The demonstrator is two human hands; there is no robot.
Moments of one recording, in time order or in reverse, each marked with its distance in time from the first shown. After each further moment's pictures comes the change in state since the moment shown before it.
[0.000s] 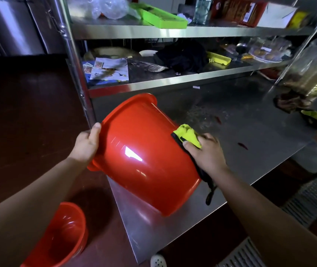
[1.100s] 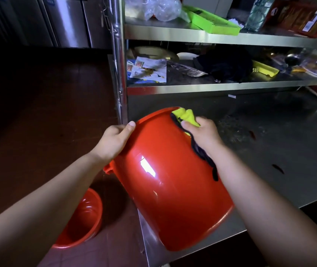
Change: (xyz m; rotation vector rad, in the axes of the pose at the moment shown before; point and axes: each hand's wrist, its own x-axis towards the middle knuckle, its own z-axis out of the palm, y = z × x) left_hand -0.001 -0.002 -0.029 -0.143 -0.158 0.046; right_hand 0.082 -0.095 0.044 0.577 -0.135 -0.098
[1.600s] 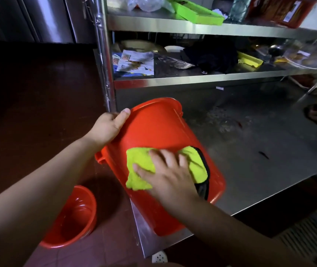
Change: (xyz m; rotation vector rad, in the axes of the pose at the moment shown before) left_hand 0.017 0.012 0.006 0.183 0.013 -0.020; right_hand -0.159 -0.020 0.029 -0.987 -0.101 -0.676
